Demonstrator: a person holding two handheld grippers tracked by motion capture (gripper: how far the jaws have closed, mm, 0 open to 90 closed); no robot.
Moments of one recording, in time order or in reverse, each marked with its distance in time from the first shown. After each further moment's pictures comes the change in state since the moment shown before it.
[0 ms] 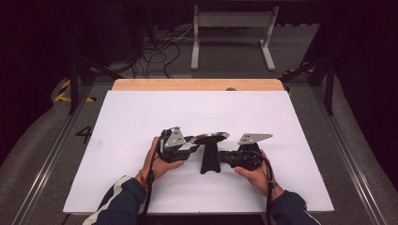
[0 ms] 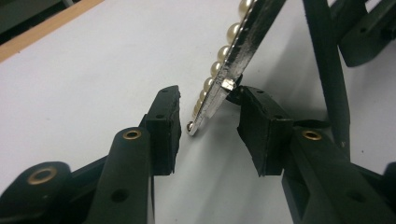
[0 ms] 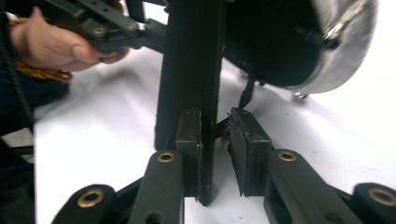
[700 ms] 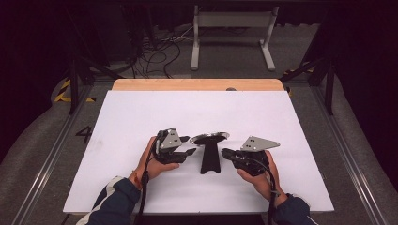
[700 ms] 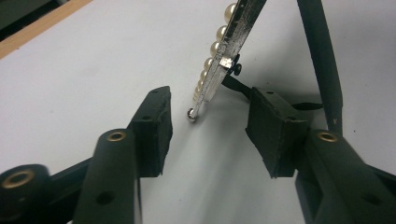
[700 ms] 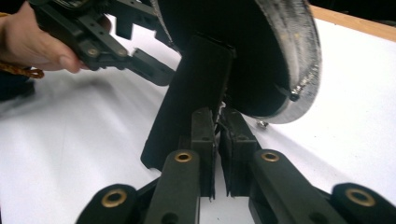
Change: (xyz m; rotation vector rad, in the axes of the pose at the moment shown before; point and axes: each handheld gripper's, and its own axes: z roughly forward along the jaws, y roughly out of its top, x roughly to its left) left arm 0.004 -0.005 -0.005 0.016 -0.040 0.011; right arm 0.034 0.007 -0.023 -0.081 -0.188 -0.151
